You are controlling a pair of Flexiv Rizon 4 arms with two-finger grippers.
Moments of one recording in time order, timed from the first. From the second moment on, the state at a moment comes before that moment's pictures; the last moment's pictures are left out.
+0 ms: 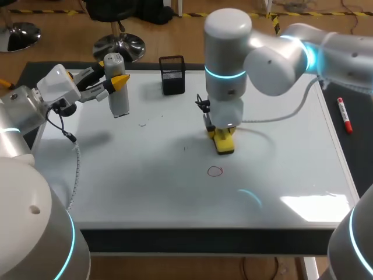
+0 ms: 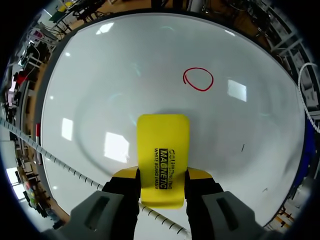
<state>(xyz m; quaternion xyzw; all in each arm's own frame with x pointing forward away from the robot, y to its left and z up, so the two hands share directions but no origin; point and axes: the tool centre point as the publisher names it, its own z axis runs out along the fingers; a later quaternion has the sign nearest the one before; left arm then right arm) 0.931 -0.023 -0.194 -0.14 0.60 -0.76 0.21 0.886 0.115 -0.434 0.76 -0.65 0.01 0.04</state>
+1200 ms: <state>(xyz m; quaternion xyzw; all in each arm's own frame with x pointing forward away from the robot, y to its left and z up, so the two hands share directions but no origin) 0.931 -0.023 -0.194 -0.14 0.60 -0.76 0.21 0.889 0.082 -0.423 0.74 -0.67 0.04 0.02</state>
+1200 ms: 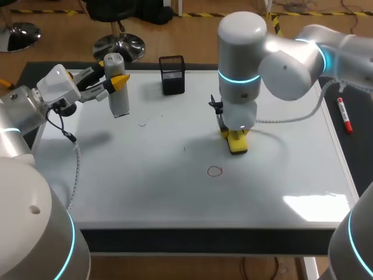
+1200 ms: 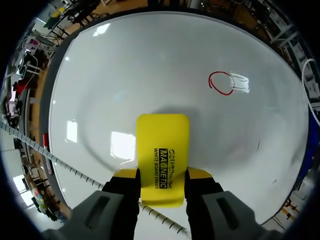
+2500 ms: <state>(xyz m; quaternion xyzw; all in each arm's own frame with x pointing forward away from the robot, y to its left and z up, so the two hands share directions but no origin) 0.931 -0.023 -0.194 -0.14 0.60 -0.76 0.21 0.934 0.157 -0.421 0.77 -0.64 0.02 -0.02</state>
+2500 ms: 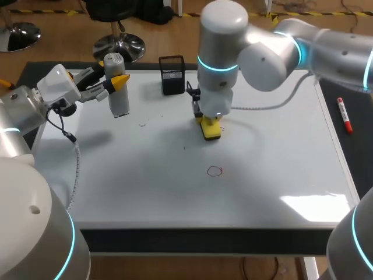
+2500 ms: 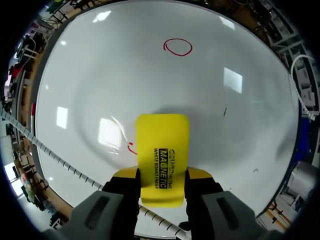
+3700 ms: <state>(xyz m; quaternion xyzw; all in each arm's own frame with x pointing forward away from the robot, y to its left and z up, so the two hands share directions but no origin) 0.931 -0.023 -0.194 -0.14 0.60 -0.76 0.21 0.923 0.109 -0.435 0.74 -0.68 0.01 0.04</state>
